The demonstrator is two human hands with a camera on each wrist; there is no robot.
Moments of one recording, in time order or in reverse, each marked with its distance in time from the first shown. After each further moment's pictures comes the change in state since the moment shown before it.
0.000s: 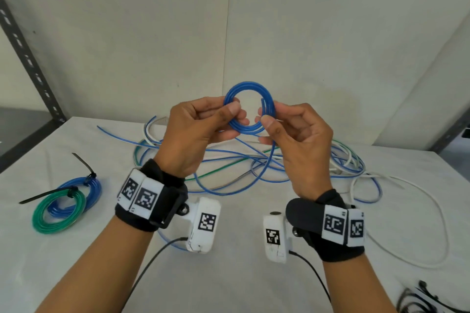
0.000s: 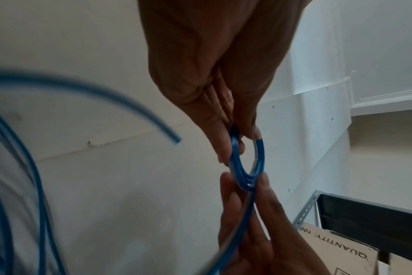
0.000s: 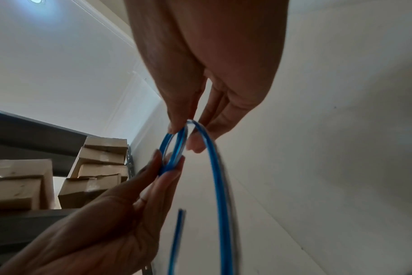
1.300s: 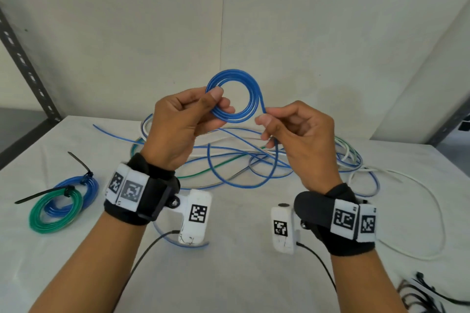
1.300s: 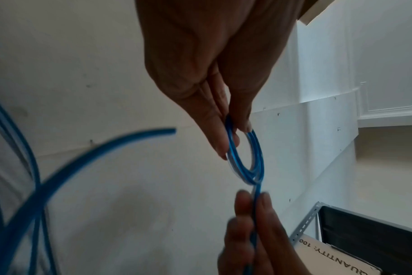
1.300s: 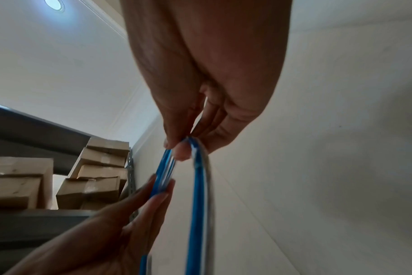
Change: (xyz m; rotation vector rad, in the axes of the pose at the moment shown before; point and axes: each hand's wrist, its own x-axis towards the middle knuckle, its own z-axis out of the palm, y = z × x) left_hand 0.004 0.008 -0.007 0.001 0.083 0.001; right_hand 0.005 -0.006 -0.012 -0.122 -0.109 -0.004
